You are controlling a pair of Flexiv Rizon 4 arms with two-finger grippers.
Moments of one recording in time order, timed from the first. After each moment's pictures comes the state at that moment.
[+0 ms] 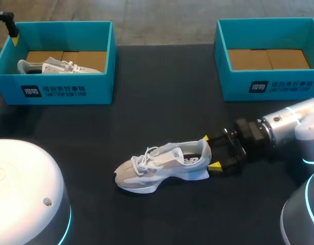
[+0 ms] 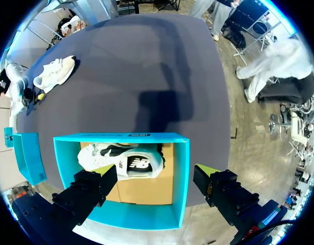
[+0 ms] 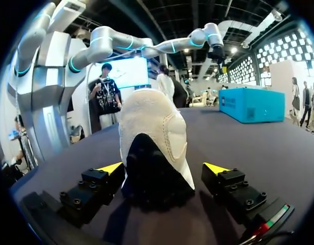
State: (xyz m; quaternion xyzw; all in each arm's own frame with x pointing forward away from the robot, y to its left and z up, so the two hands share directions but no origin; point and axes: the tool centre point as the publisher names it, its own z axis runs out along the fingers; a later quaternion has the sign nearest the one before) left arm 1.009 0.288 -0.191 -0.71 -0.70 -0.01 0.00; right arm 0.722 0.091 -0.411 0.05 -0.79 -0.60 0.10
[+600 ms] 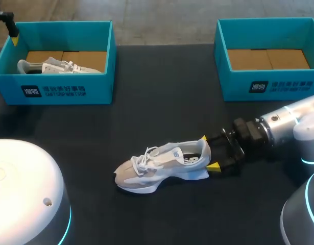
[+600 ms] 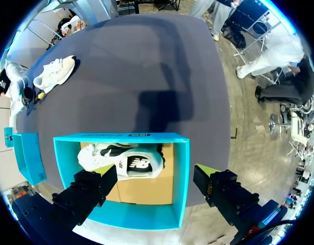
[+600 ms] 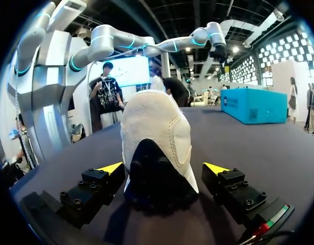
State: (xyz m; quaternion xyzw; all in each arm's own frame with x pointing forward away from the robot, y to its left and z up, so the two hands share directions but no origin) left arm 1.009 0.288 -0.191 -0.71 -0.70 -0.01 0.00; right arm 0.718 0.094 -0.409 0.05 -0.79 -0.60 0.09
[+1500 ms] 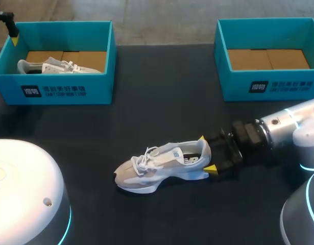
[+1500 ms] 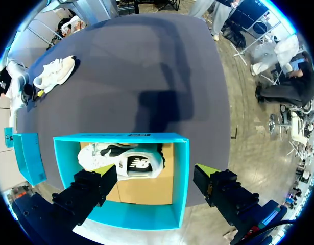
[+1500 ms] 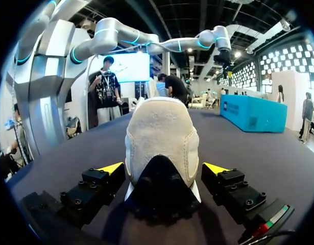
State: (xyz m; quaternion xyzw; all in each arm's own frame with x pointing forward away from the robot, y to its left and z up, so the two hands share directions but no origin) left arm 1.009 0.288 -0.191 -0.71 -0.70 -0.01 0.00; right arm 0.713 0.104 -0.402 0.07 -0.80 -0.60 0.06
